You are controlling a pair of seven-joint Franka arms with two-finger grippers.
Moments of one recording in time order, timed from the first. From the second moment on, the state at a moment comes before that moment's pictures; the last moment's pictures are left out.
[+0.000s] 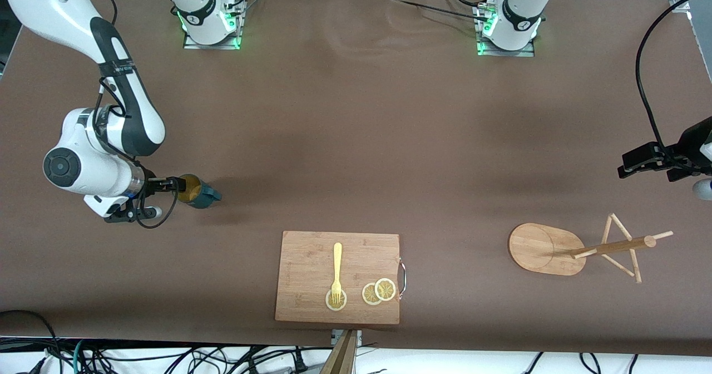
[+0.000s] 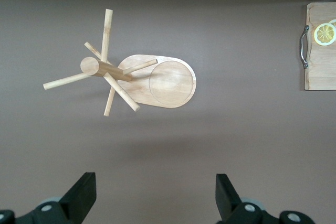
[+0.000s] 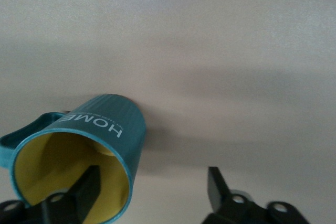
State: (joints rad) left arm 0.12 0.32 -0.10 -1.26 -0.01 1.61 0.05; right arm -0.06 0.52 0.08 -1.81 -0.04 2.19 -0.08
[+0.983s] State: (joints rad) left arm 0.12 0.31 -0.10 -1.26 -0.01 1.60 0.05; right arm 0.03 0.50 0.17 -1.73 0.00 2.17 -0.03
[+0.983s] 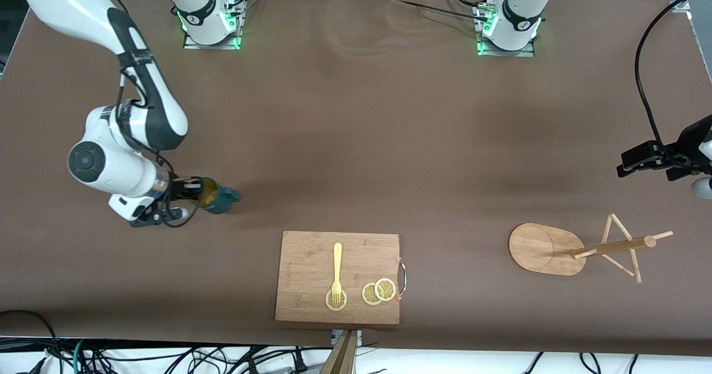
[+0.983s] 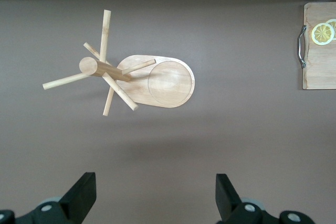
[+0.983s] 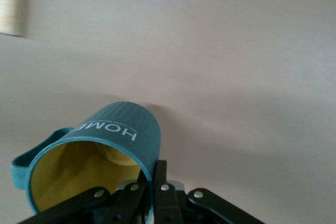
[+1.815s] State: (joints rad) left arm 0.12 0.21 -0.10 -1.43 -0.01 1.58 0.06; right arm 0.70 0.77 0.19 -1.32 0.00 2.17 0.84
